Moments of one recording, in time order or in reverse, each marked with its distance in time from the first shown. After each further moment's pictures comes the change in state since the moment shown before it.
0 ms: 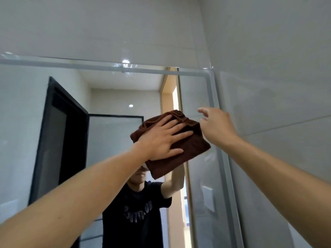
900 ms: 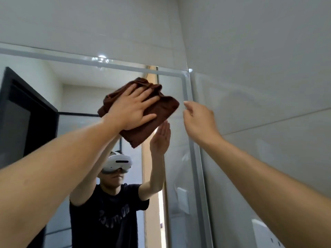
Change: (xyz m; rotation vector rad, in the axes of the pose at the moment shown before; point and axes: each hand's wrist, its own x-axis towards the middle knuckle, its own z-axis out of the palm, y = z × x) left_hand 0.056 -0.061 -0.014 0.096 0.054 -0.271; right_hand 0.006 0.016 -0.017 0.073 0.096 0.040
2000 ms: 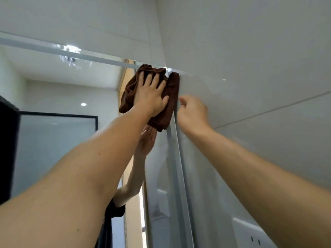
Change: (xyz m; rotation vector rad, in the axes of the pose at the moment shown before) left_hand 0.110 0.099 -0.005 -0.151 0.031 -0.239; right_hand 0.011 0.022 -0.017 0.000 0.125 0.091
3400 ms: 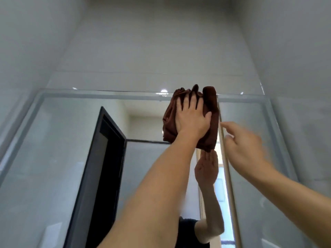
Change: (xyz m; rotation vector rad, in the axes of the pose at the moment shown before) left_hand -0.055 -0.163 -0.036 0.016 0.012 -0.297; right_hand -0.035 -0.104 0.090 0.166 -0.070 -0.281
